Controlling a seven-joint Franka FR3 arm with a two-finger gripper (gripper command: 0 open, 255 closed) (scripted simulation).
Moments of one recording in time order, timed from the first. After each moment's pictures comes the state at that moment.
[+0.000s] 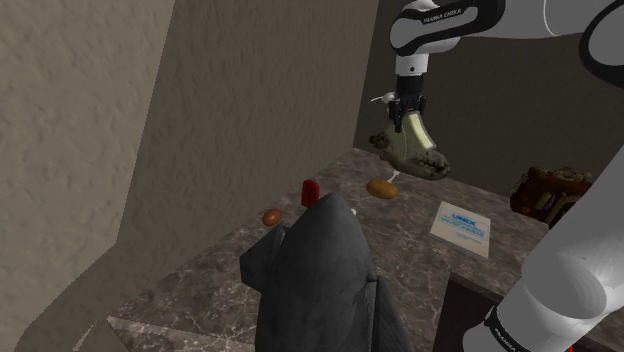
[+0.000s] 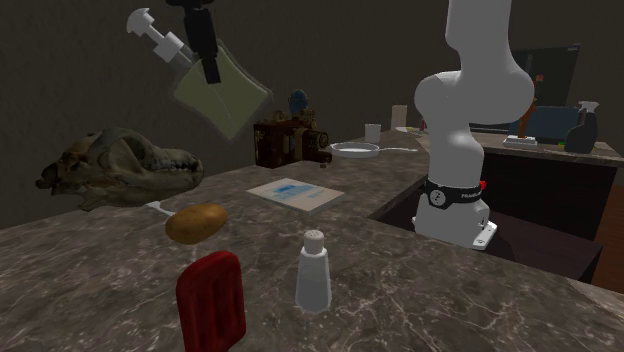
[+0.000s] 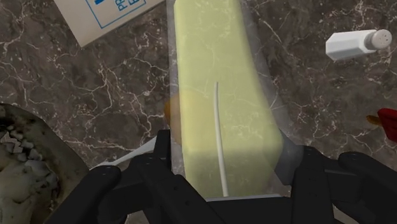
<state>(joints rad) -0.25 0.01 -0.11 -1.78 -0.11 1.65 -0.16</state>
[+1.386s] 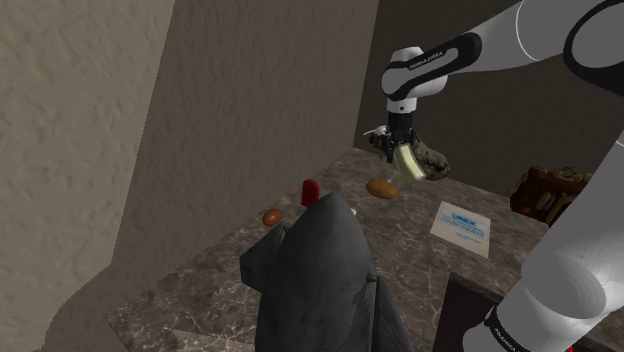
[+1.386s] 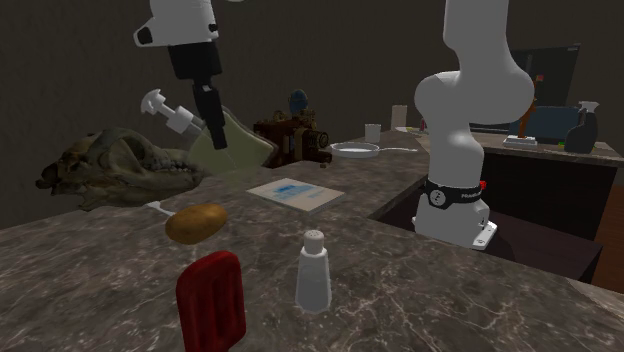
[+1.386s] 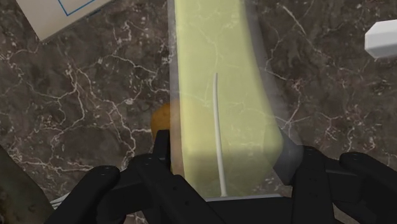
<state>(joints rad) -0.25 0.06 -0.11 -2.01 -0.11 1.92 -0.13</state>
